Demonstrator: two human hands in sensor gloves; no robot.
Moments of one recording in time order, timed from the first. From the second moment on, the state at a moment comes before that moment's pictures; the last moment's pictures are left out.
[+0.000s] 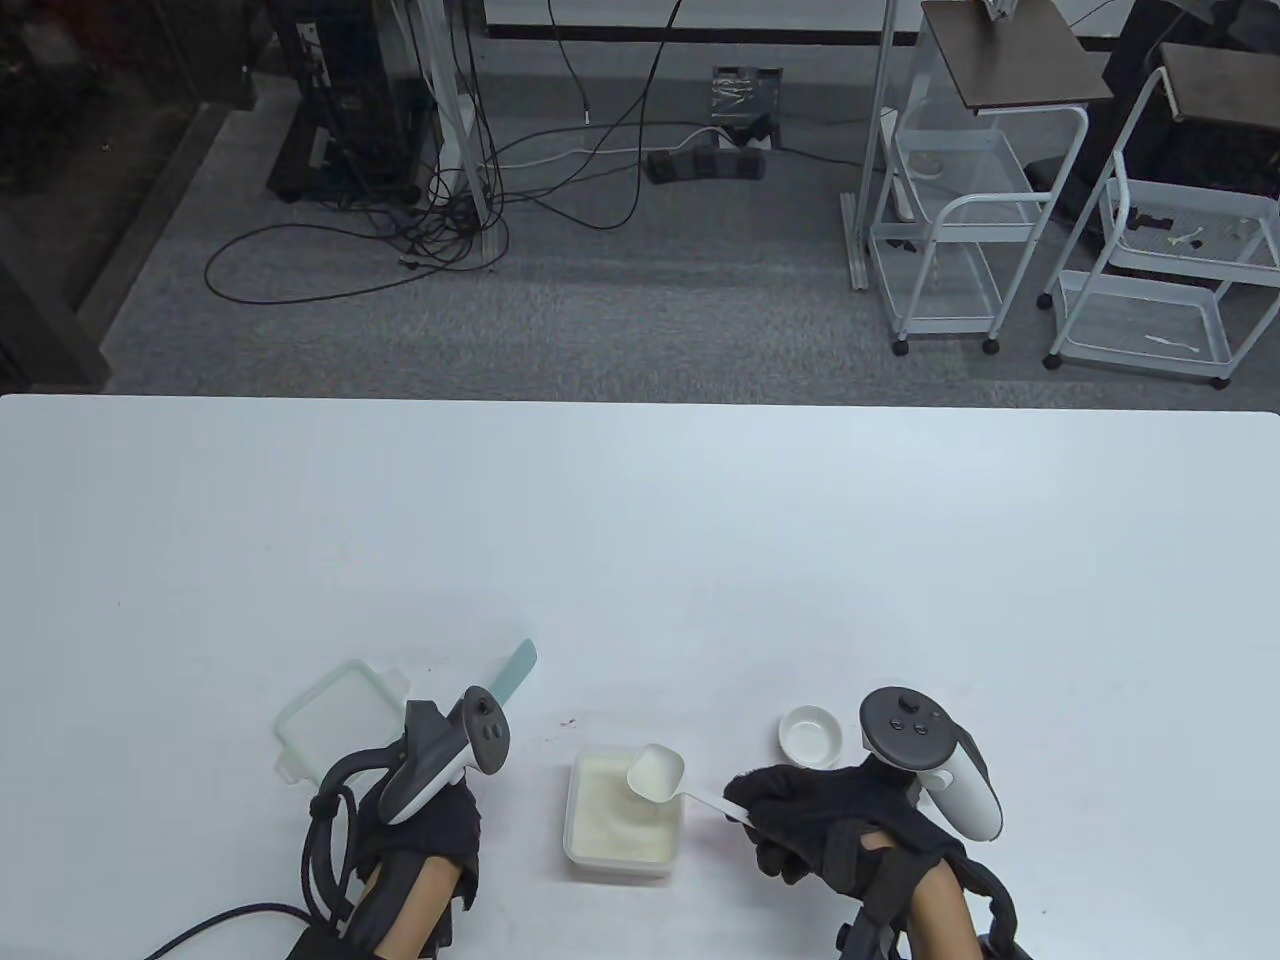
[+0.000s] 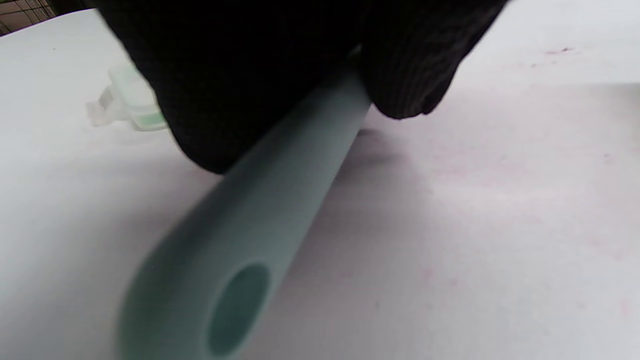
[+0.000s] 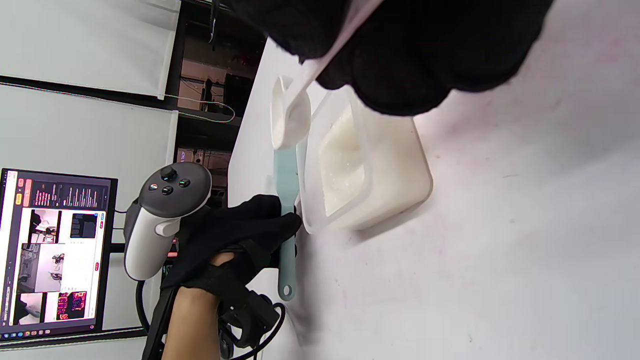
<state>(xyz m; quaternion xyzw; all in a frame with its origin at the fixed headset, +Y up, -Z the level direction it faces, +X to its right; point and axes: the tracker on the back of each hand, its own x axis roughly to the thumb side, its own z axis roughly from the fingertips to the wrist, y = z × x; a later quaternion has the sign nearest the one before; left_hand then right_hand) -0.193 -0.728 -0.255 -0.26 0.09 -0.05 0.96 0.159 -0.705 -0.232 0.14 0.34 0.76 0.54</state>
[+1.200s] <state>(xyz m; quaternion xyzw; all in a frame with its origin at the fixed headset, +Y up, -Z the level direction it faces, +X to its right) -0.181 -0.697 -0.243 -0.19 0.00 0.02 0.98 0.286 -0.660 -0.202 -0.11 0.12 0.80 0.57</state>
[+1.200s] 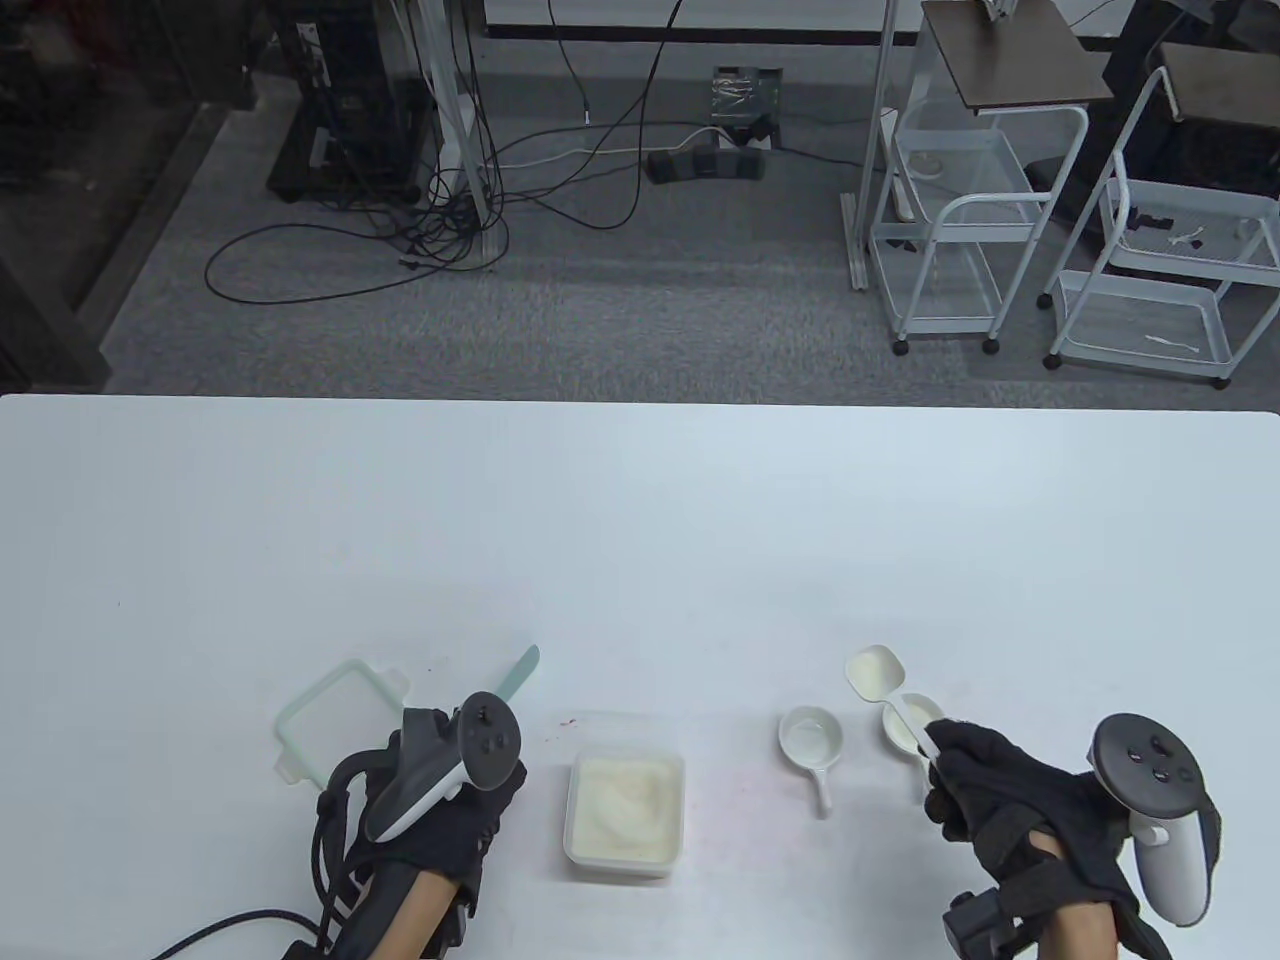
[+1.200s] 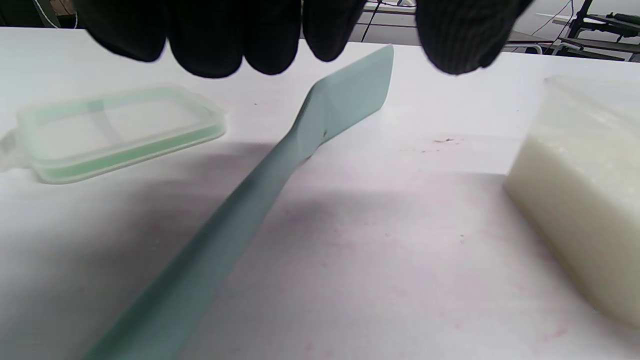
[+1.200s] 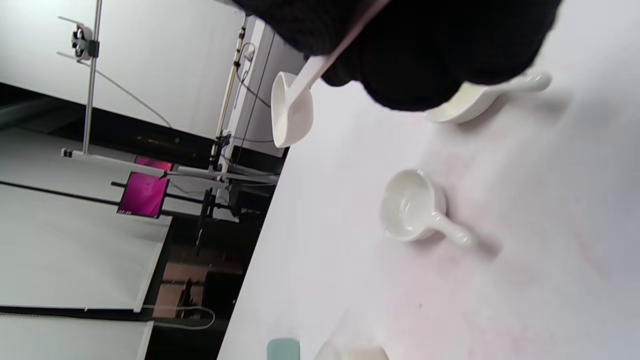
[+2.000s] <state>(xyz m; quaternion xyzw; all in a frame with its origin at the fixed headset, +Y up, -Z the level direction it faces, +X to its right) -0.178 -0.699 -0.242 -0.22 0.00 0.02 0.98 0.274 -0.680 -0.215 -0.24 0.13 0.92 0.29</state>
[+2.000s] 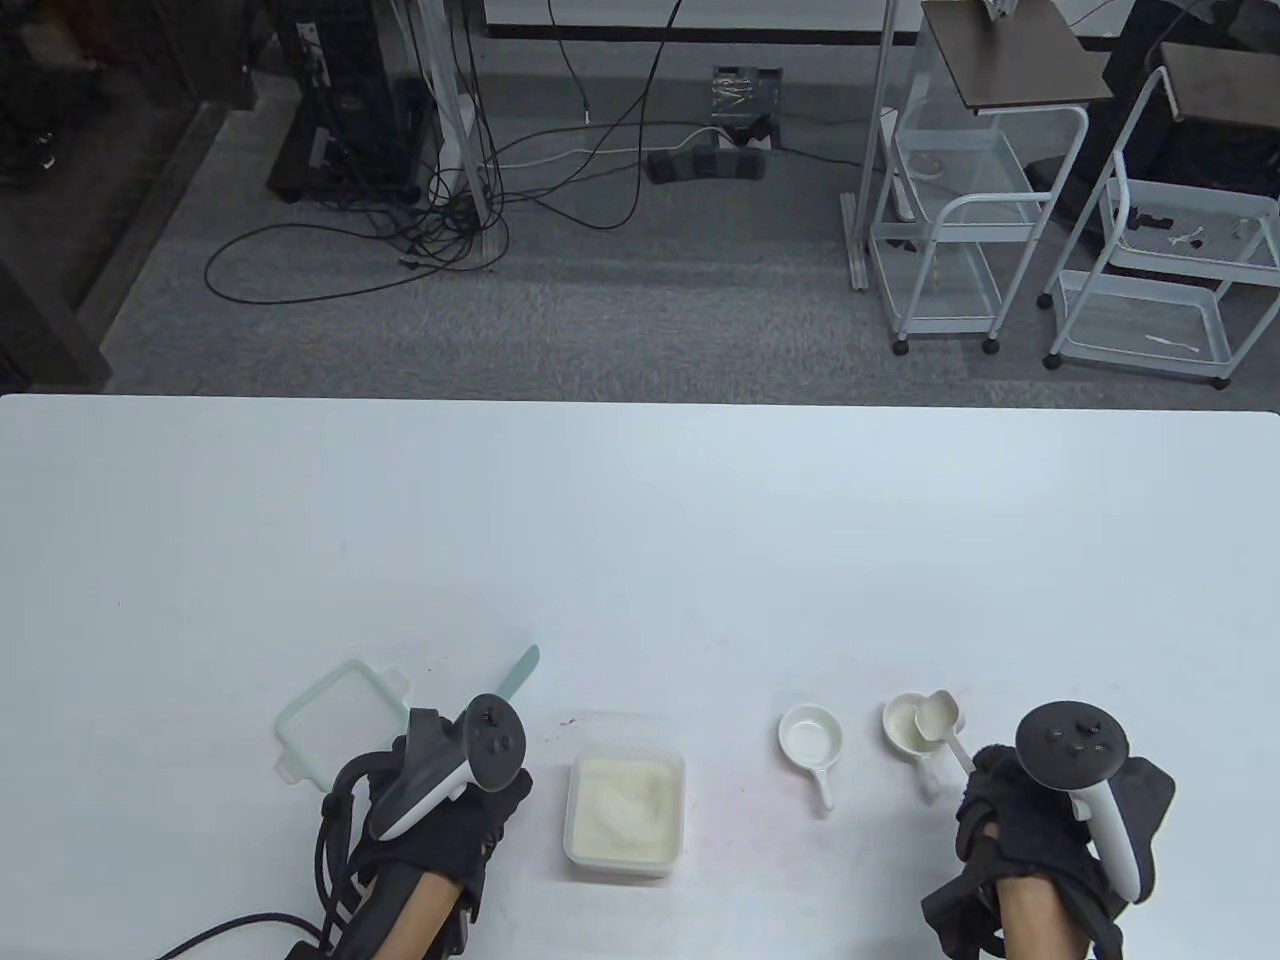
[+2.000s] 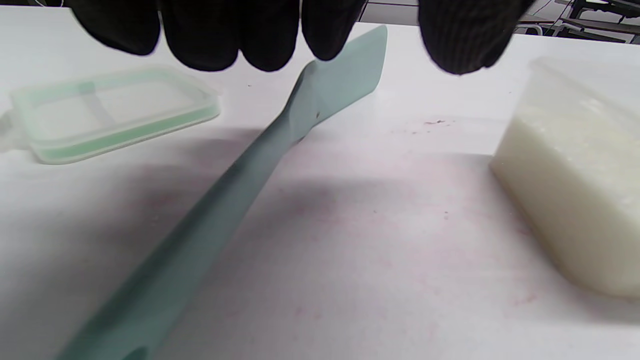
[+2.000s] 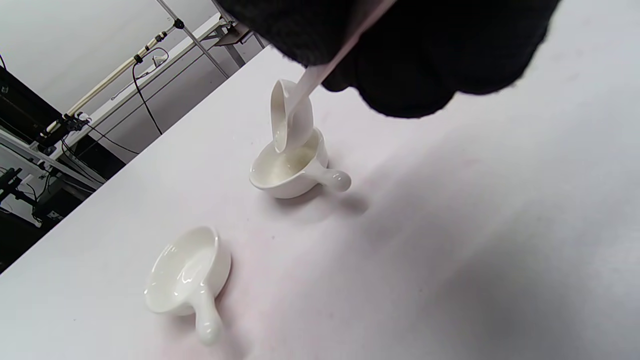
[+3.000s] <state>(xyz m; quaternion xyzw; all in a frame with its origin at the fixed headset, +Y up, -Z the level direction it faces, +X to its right) -0.176 -0.700 -0.242 -0.24 0.00 0.02 0.97 0.212 -0.671 -0.225 -0.19 0.09 0.98 0.01</state>
